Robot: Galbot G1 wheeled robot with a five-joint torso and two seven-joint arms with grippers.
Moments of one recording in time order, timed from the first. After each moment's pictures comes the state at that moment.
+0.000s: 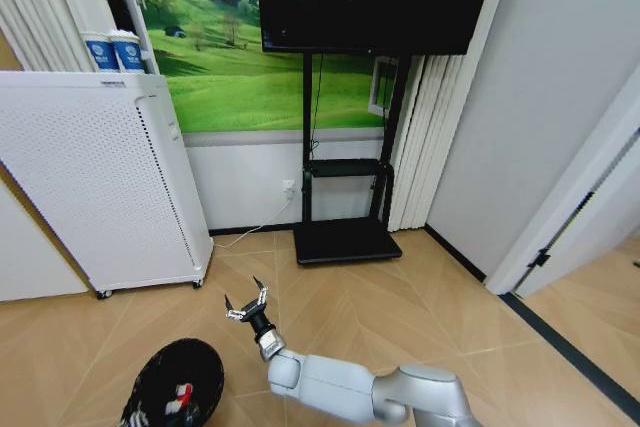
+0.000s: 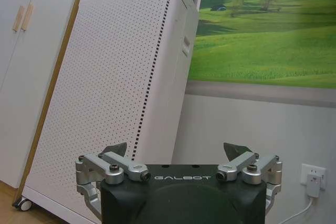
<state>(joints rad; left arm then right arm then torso) 1.93 -1.22 -0.61 -1.78 -0.69 -0.63 -0.28 -0.42 1.52 -1.04 1.00 0.39 0.58 0.72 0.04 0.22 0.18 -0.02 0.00</state>
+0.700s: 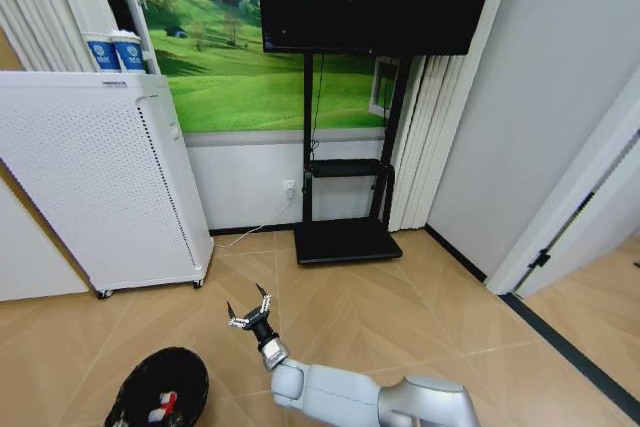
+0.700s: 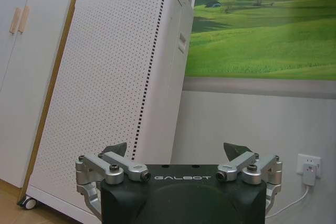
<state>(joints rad) 1.87 -1.17 -0.63 -1.63 -0.76 -0.68 -0.19 -0.47 1.50 -1.02 1.02 0.38 0.60 0.72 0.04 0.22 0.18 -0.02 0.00</state>
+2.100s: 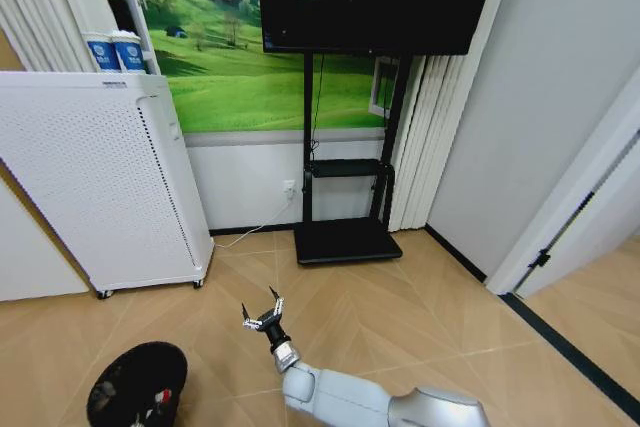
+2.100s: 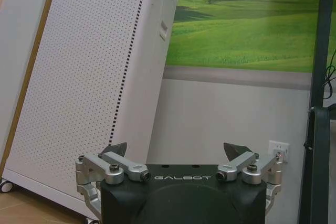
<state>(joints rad) 1.86 -1.20 -0.62 -1.55 -0.76 -0.72 -0.15 -0.53 1.44 -0.94 1.02 0.33 0.61 0.72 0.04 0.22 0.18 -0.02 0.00</state>
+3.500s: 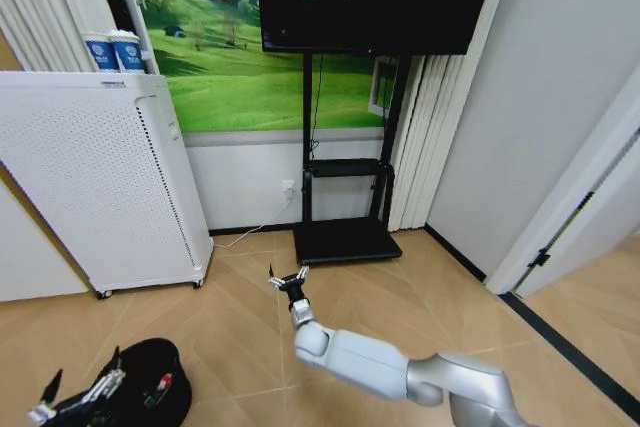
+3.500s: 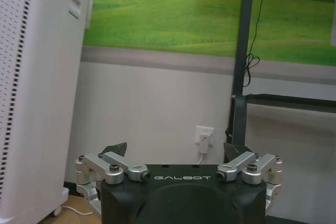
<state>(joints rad) 2.04 -1.06 -0.93 -2.04 -0.68 -0.51 -0.38 -0.31 1.36 -0.92 1.16 0.67 0.35 0.84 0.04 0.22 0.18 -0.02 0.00</state>
